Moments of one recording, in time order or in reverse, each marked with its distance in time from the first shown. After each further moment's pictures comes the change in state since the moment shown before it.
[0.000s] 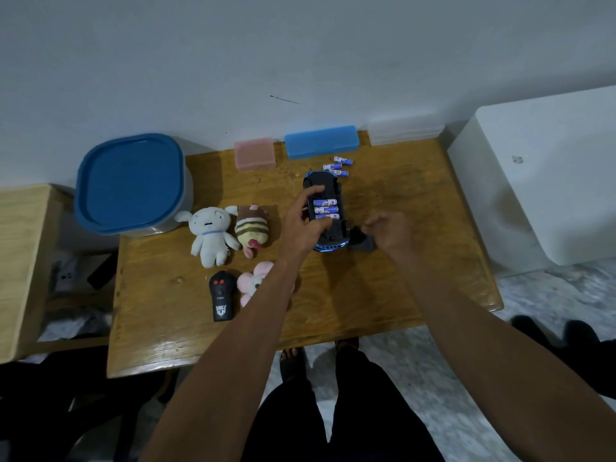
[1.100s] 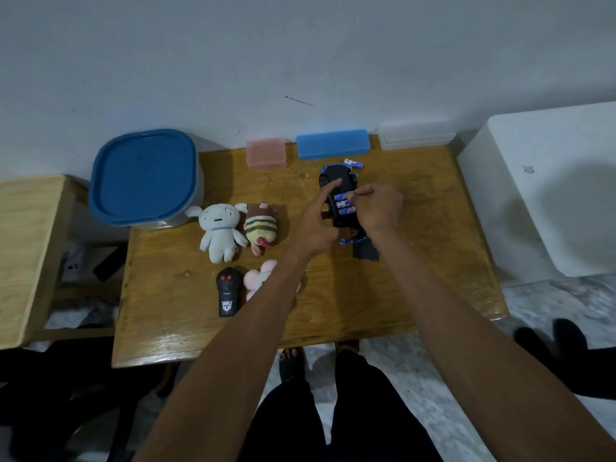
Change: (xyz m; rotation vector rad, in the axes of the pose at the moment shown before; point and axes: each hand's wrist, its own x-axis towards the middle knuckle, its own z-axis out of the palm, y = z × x) left_hand 0.000 0.010 -0.004 0.072 -0.195 0.071; right_hand -0.033 -0.089 0.014 0.018 0.245 -0.162
